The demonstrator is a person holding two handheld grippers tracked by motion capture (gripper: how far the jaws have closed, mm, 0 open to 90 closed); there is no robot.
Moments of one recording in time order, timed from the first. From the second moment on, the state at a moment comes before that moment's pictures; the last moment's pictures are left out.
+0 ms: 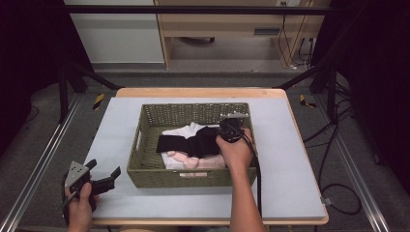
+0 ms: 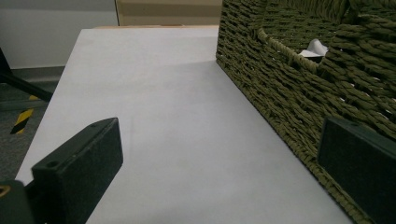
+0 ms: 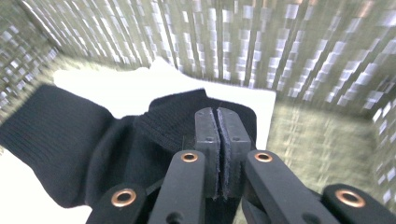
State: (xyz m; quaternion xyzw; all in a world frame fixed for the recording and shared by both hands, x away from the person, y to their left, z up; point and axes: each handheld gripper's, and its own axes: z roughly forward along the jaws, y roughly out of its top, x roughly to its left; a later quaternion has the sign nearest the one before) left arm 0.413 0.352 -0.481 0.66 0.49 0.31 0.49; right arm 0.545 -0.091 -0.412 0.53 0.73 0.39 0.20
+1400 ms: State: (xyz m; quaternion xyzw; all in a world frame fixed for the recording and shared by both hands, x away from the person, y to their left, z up) left arm 0.413 0.351 -0.481 0.66 0.49 0.31 0.48; right arm 0.497 -0.129 -0.291 0.30 0.53 0.65 0.46
